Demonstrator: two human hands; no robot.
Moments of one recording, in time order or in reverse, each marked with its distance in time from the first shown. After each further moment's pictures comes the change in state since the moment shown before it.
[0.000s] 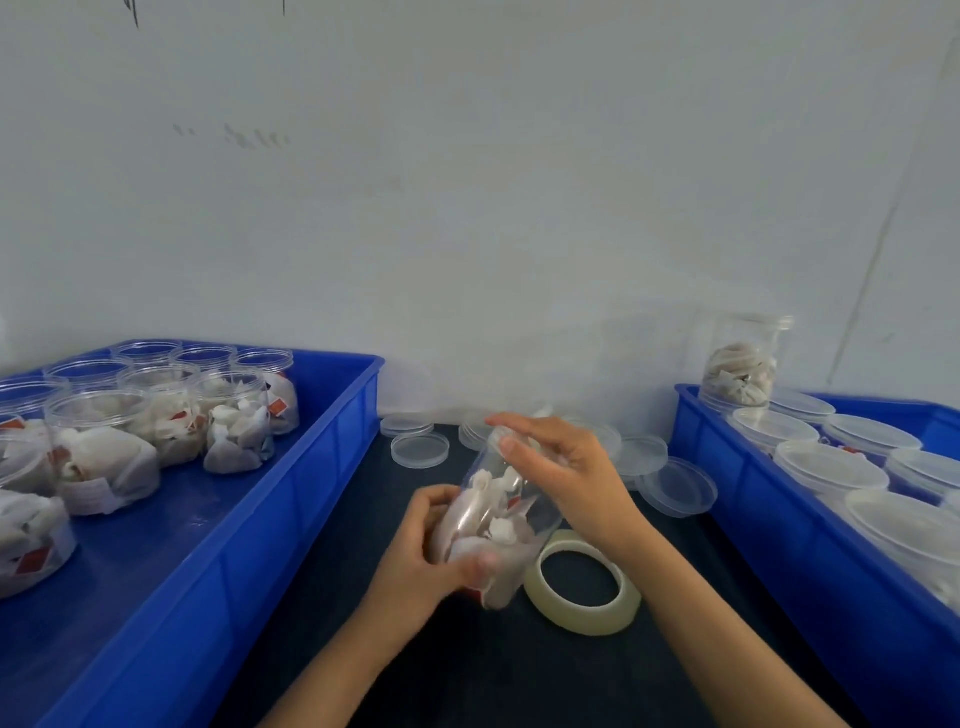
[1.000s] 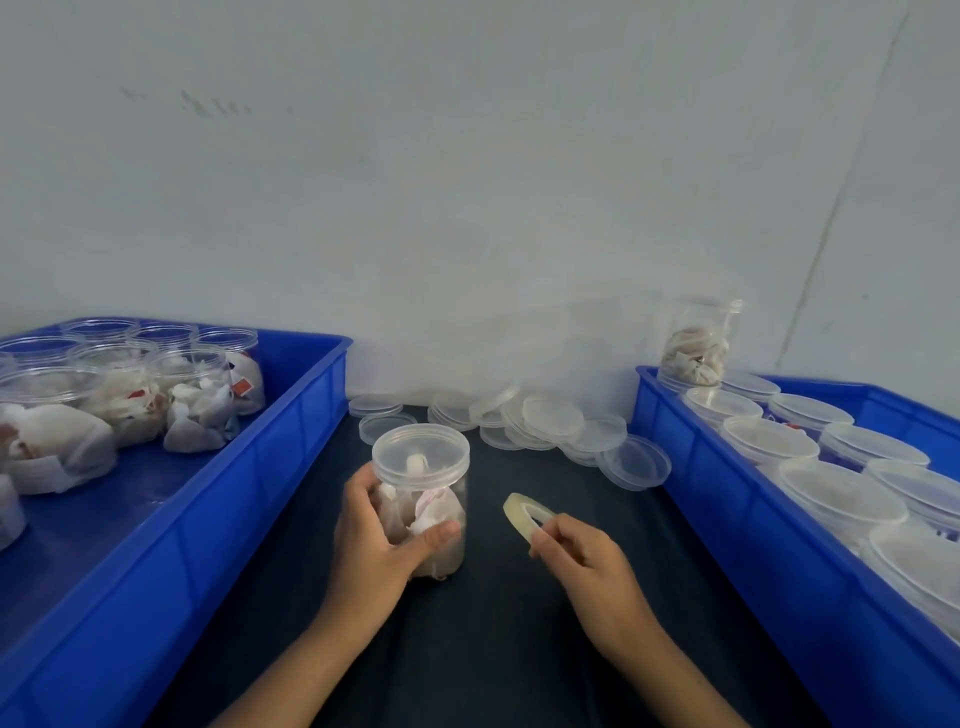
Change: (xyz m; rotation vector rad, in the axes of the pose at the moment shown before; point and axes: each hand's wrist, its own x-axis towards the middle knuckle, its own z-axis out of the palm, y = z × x) left_hand -0.002 -0.025 0.014 0.215 0.367 0.136; right_hand -0.094 0.052 -0.016 -0.307 0.137 0.347
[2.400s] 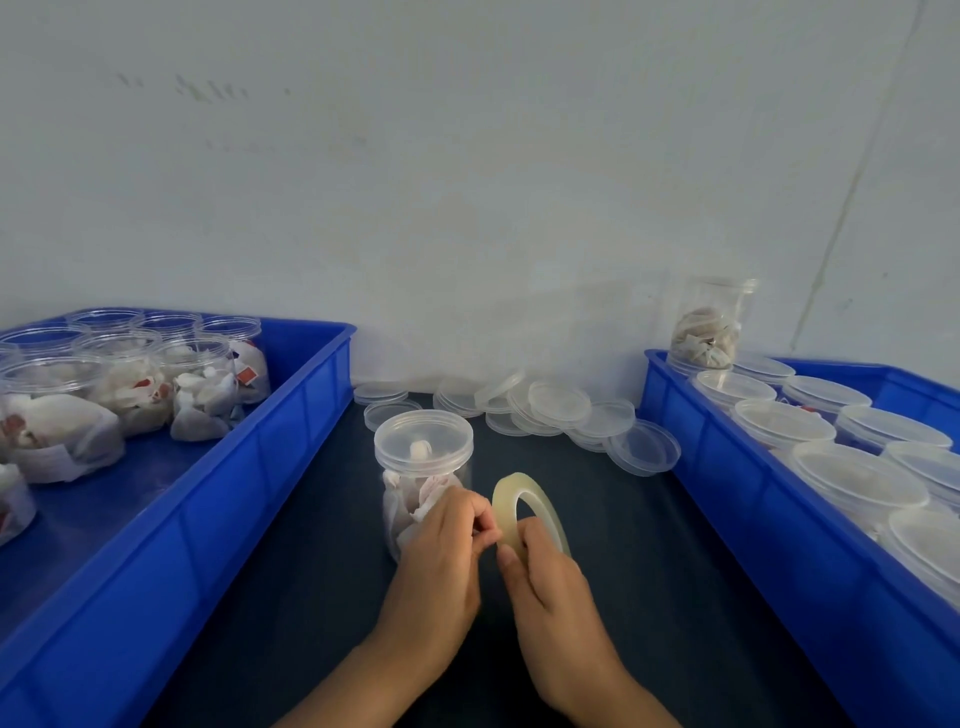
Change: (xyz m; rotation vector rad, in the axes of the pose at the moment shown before) left_hand -0.032 0.028 0.026 0.294 -0.085 0.579; right_hand -0.033 -0.025 0.033 -0.020 -0.071 -0.151
